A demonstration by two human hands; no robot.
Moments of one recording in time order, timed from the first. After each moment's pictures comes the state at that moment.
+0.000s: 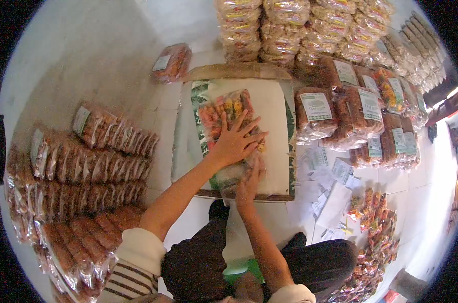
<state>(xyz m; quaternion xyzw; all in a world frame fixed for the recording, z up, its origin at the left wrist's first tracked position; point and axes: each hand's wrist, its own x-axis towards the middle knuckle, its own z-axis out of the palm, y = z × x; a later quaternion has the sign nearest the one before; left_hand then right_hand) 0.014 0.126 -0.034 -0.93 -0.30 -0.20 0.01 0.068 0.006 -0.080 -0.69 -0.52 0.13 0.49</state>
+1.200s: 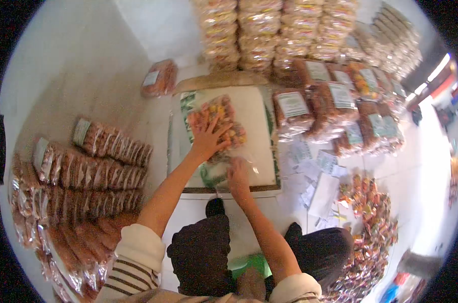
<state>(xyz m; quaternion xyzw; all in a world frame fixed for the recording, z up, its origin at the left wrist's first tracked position) -0.021 0.134 -0.038 -0.91 -0.37 -0.20 0.01 0.082 -0.001 -0.091 -0.66 -0.53 0.15 0.51</state>
